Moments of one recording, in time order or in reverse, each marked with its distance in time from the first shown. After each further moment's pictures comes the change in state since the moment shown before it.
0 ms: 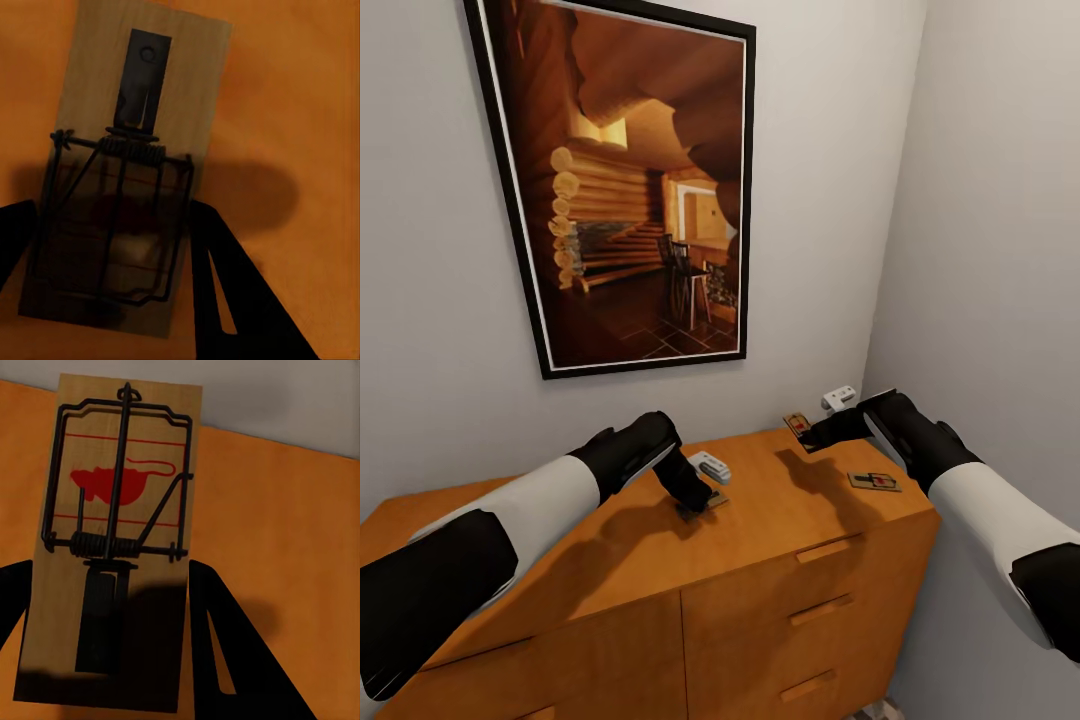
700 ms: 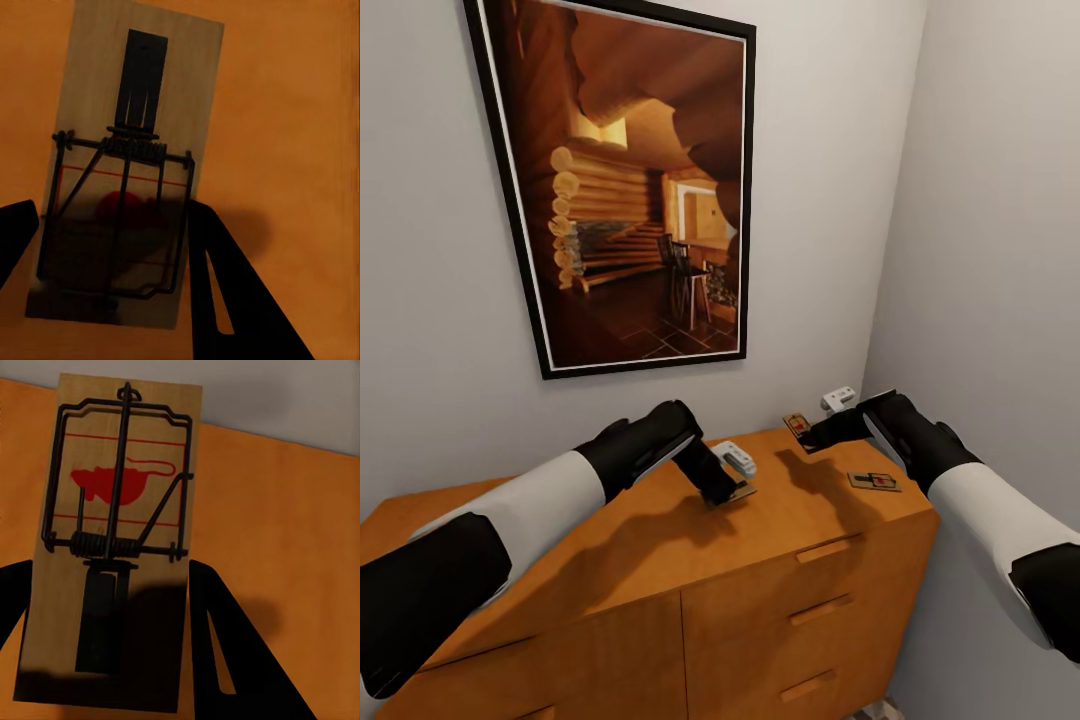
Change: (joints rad) left arm -0.006 -0.004 0.004 -0.192 -0.024 0.014 -0.005; right arm 0.001 0.002 0.000 0.004 -0.001 -0.001 0.000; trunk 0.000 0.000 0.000
